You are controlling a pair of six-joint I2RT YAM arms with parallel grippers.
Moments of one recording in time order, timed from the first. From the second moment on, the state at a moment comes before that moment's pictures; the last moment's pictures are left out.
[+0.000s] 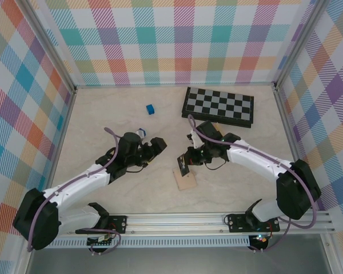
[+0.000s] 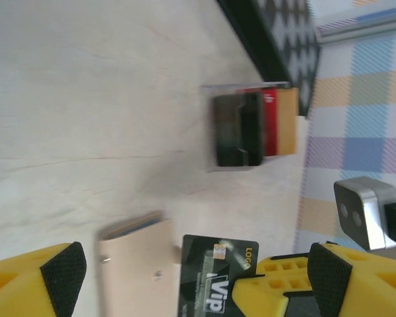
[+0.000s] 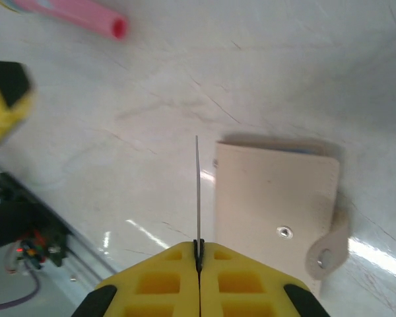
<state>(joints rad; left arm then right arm) -0.62 1.12 0.64 -0.14 0.17 -1.16 0.69 1.44 0.96 -0.61 -0.39 0.55</state>
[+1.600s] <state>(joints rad) -1.03 1.96 1.46 -0.89 -0.13 -0.92 0.53 1.24 0.57 -0.49 -0.30 0.74</state>
